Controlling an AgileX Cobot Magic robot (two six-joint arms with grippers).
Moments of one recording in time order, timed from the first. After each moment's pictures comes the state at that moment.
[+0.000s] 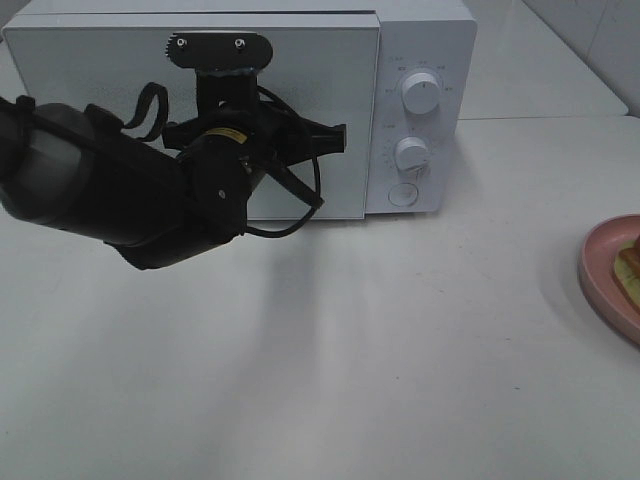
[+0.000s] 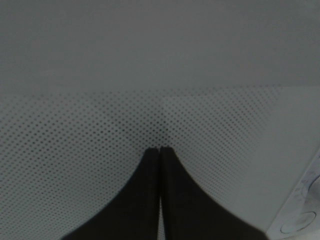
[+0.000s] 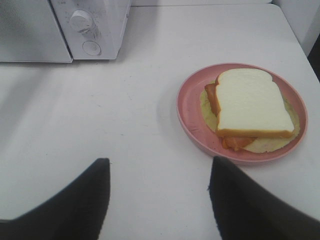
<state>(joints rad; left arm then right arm) -0.81 2.04 -1.10 -0.86 -0.81 0.46 0.09 0.00 -0.51 -0.03 1.04 0.08</state>
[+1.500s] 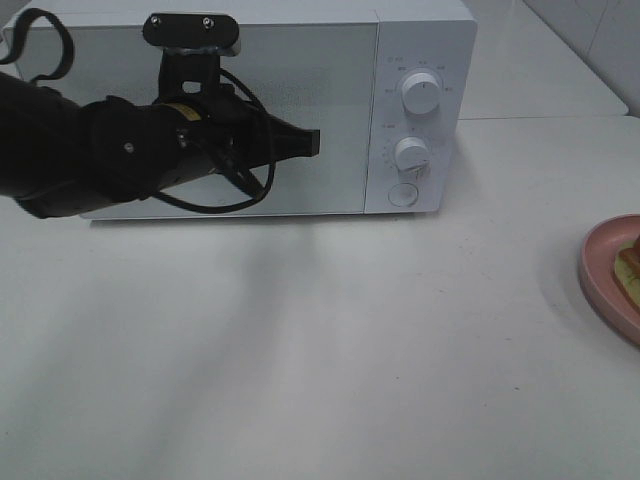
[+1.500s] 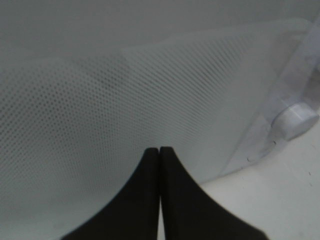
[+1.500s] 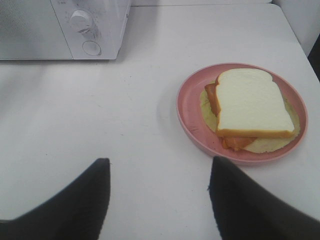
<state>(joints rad) -0.70 1.85 -0.98 -0.60 -0.43 0.34 0.09 0.00 -0.51 -0.03 1.04 0.08</state>
